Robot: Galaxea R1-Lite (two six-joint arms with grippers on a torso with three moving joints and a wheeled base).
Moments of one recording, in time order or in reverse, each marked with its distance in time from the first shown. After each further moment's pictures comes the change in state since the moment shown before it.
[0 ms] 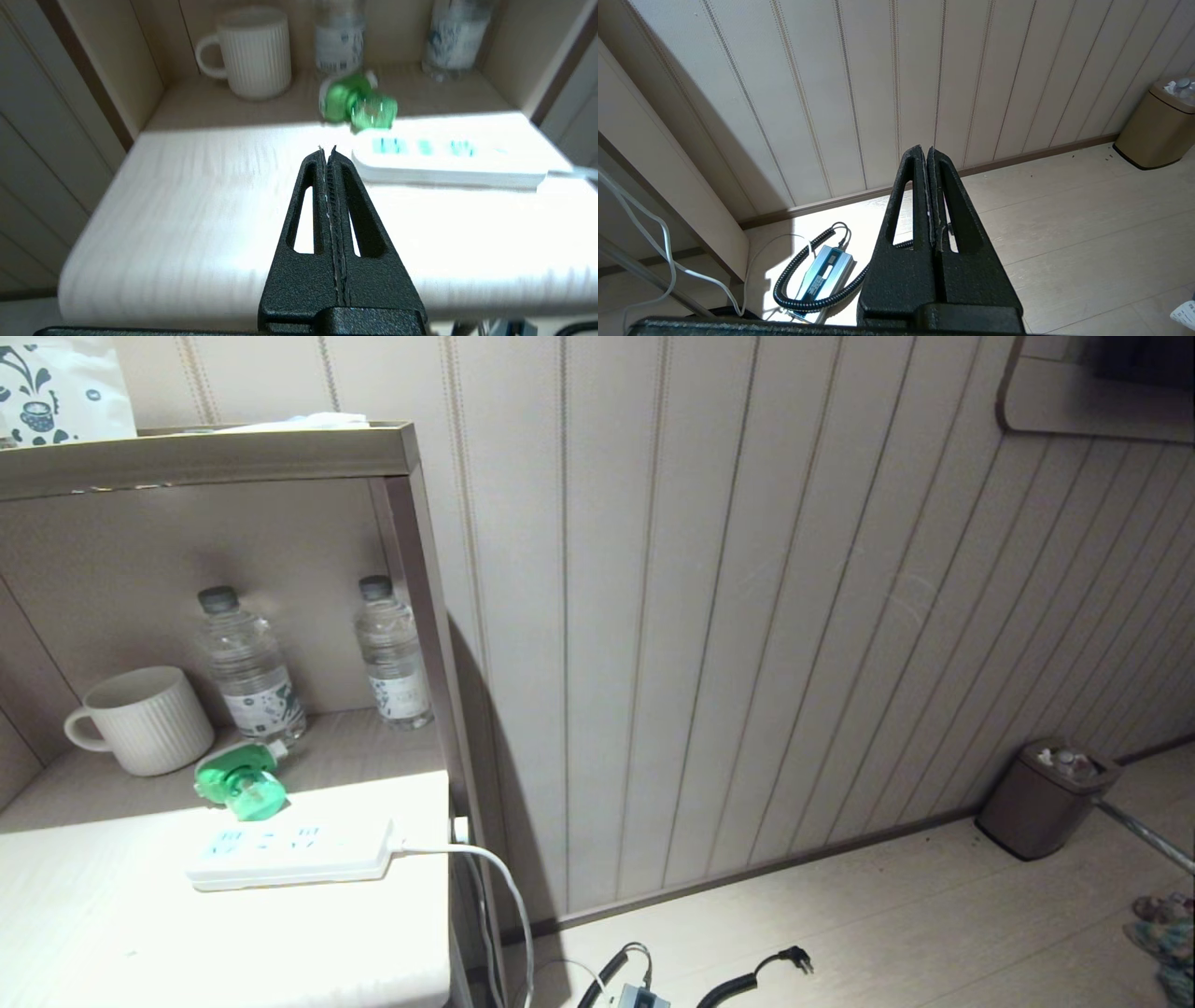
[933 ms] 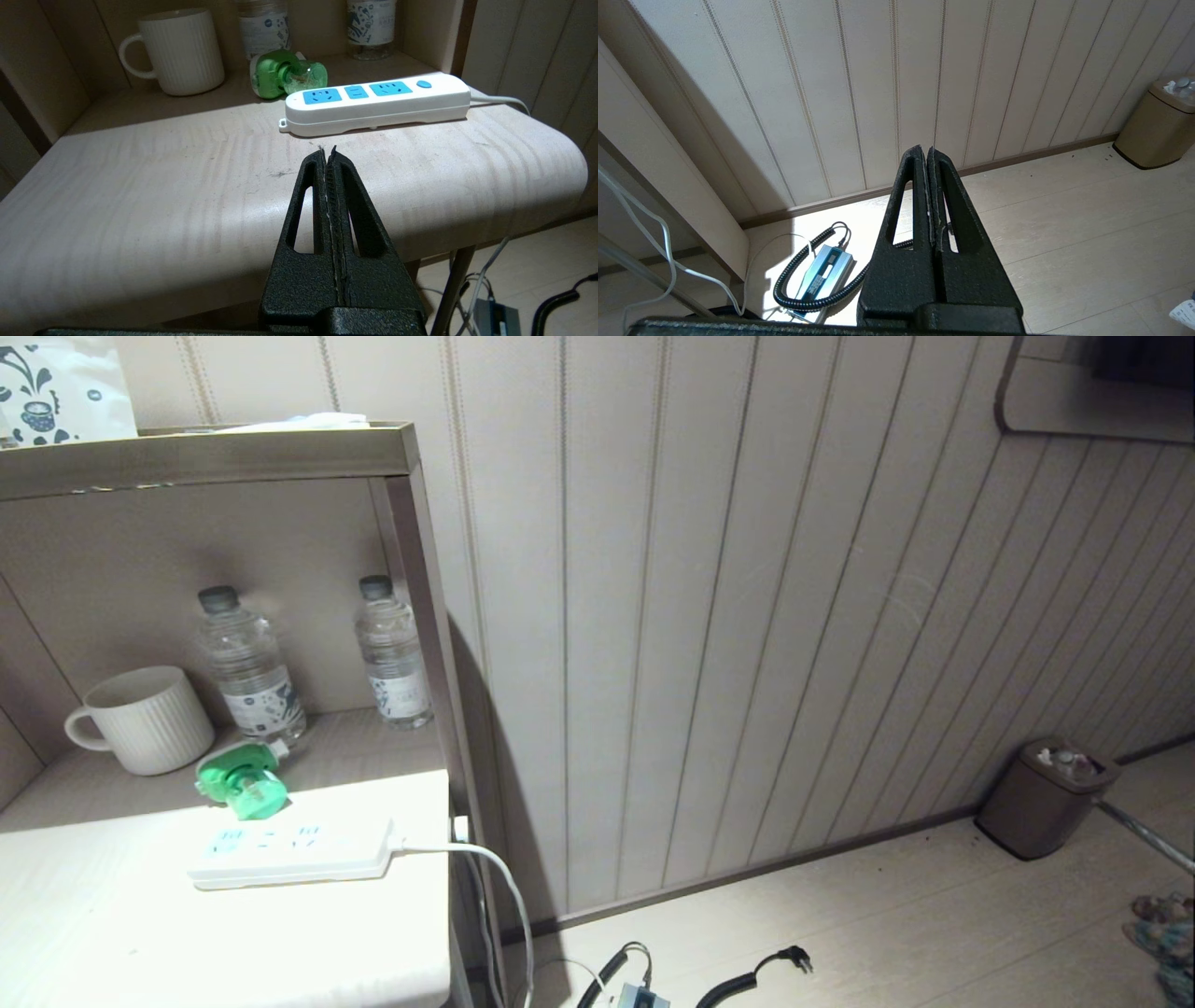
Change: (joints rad) left arm 0.067 -0.364 0.266 -0.045 -0.260 0.071; right arm 0.000 0.000 0.000 0.000 0.000 0.000
